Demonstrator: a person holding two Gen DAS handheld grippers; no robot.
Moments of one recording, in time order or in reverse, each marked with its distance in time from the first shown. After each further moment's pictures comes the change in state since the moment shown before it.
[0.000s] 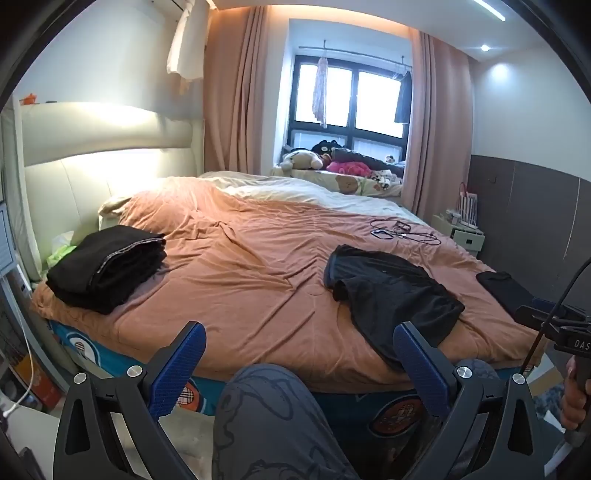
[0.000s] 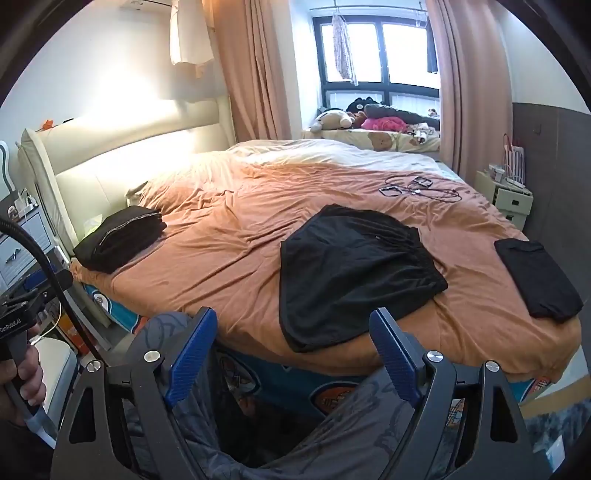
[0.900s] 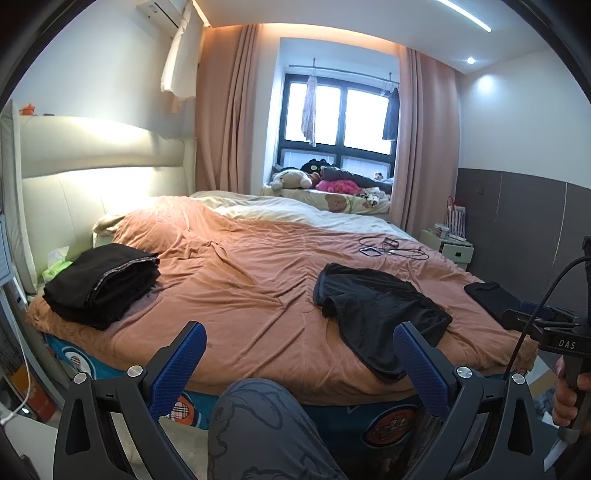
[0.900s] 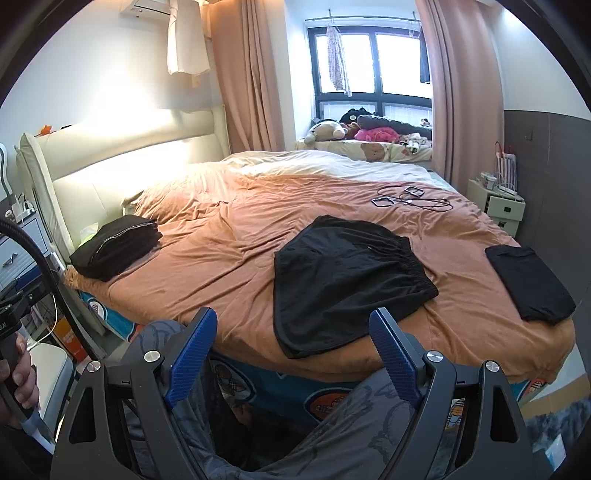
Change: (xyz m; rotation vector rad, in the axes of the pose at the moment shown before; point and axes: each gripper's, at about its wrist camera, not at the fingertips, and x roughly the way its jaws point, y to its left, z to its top) left arm -0.027 -0.002 -0.005 0.018 -0.110 -0.040; right arm -0.007 0.000 0.003 0.001 -0.033 -0.024
